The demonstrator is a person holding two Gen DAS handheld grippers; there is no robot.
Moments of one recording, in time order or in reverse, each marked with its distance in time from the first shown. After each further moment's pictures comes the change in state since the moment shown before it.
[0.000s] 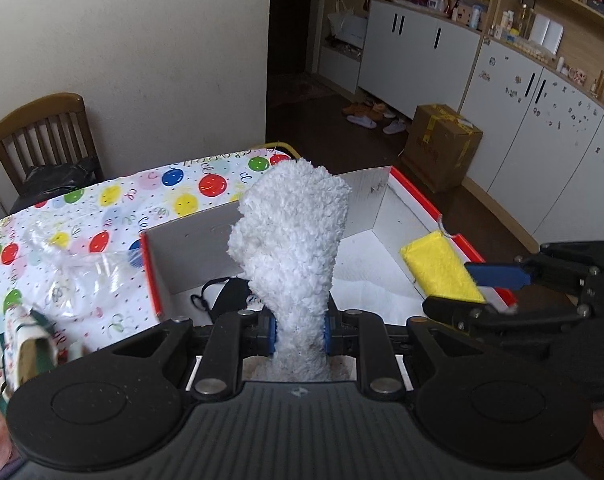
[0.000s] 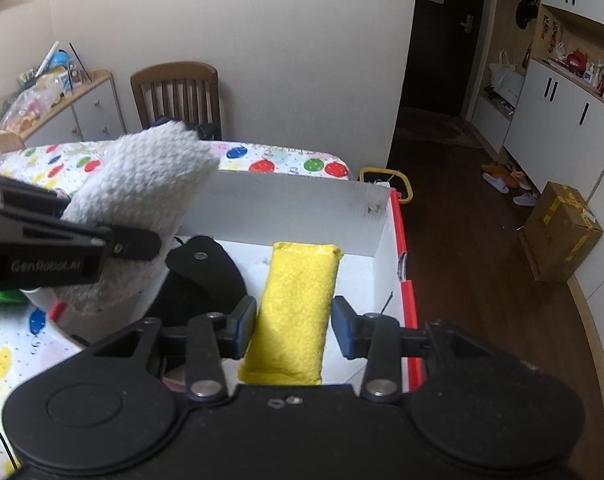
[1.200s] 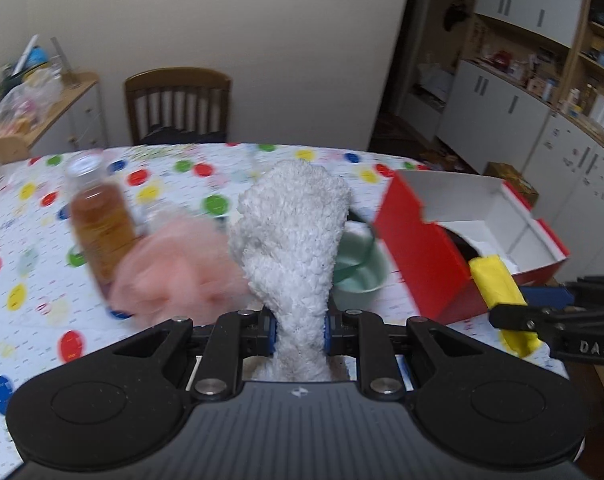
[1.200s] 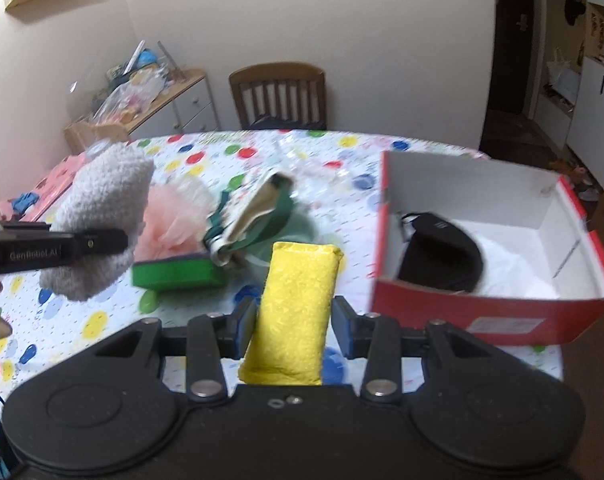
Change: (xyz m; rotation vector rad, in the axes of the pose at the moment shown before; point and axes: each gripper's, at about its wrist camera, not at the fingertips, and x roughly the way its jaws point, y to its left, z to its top) left arm -0.188 0.191 -0.155 -0.221 -0.110 0.127; right arm -0.065 0.199 -0.029 0.020 -0.022 0.180
